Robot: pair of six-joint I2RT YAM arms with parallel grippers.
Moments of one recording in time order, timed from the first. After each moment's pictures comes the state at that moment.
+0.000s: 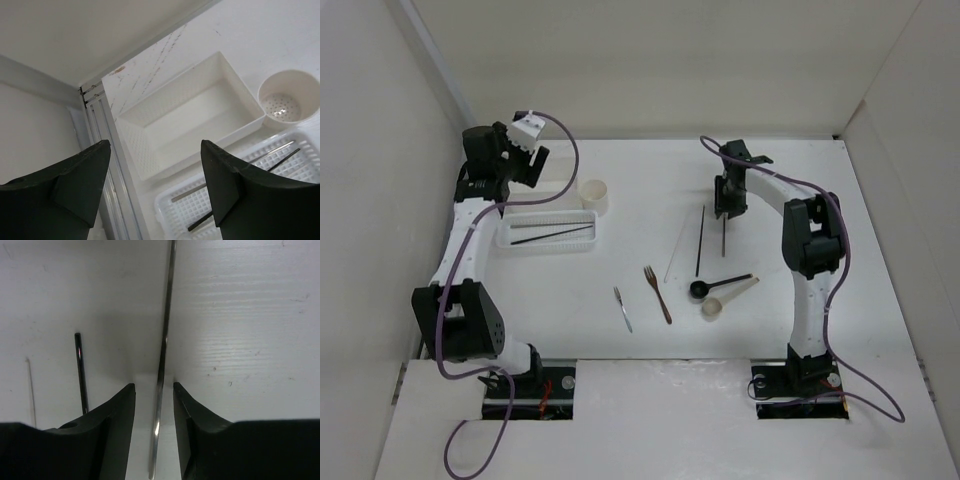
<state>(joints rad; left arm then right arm) 0.08 1.49 1.30 -0.25 0.28 0.56 0.24 2.17 1.71 -0.73 0.05 0.29</state>
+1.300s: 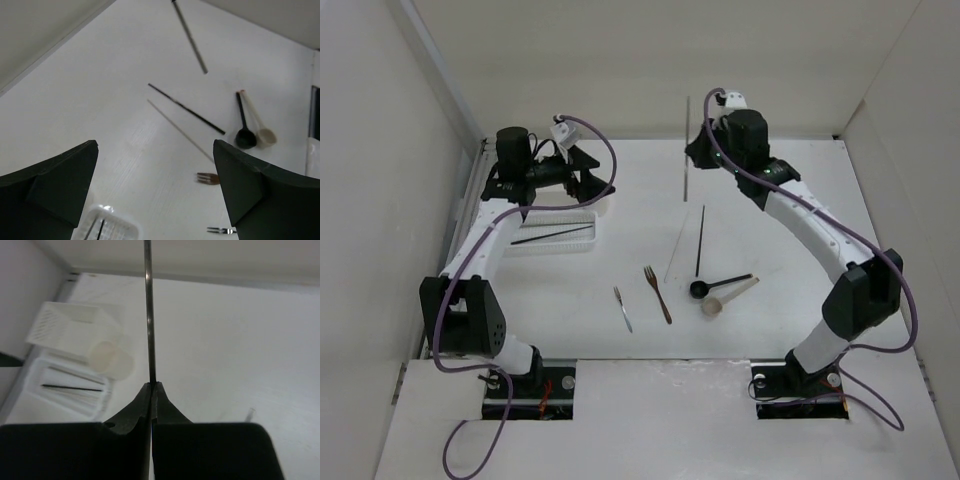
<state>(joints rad) -0.08 1.47 1.24 -0.16 1.03 0.19 0.40 1.62 1.52 -0.25 -0.02 0.33</state>
